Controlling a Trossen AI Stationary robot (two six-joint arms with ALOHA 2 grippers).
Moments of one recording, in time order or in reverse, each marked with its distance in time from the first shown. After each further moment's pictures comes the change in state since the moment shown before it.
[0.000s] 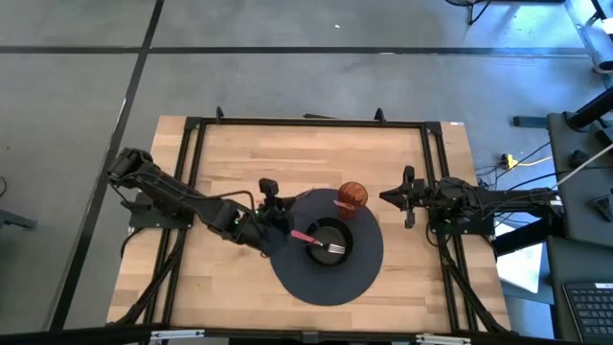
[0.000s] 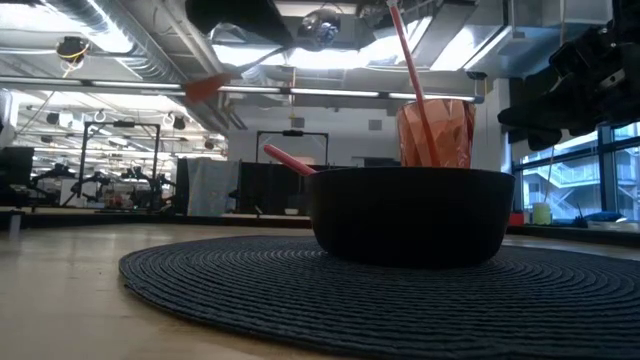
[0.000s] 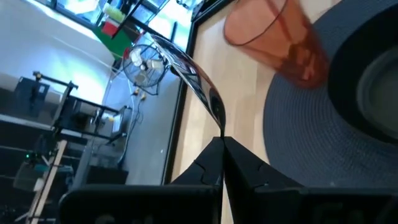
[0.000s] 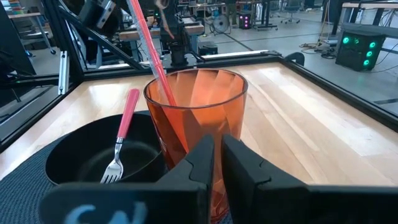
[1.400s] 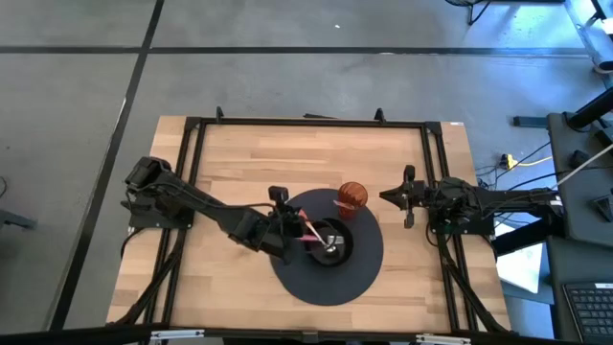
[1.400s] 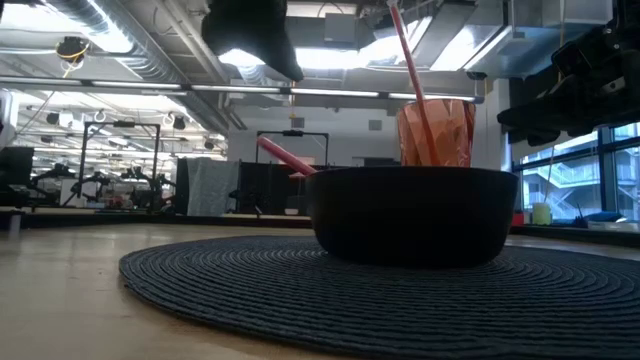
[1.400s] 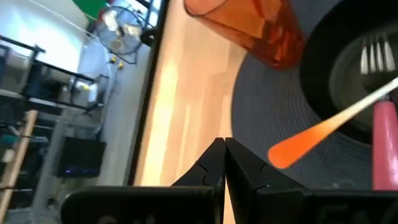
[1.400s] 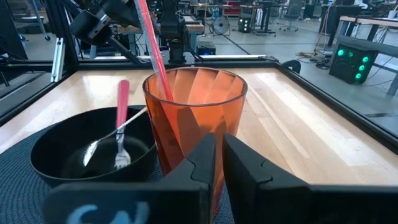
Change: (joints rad) left arm 0.004 0.181 0.150 -0.194 0.086 -0.236; right arm 0.000 0.000 0.000 -0.001 0.008 -0.092
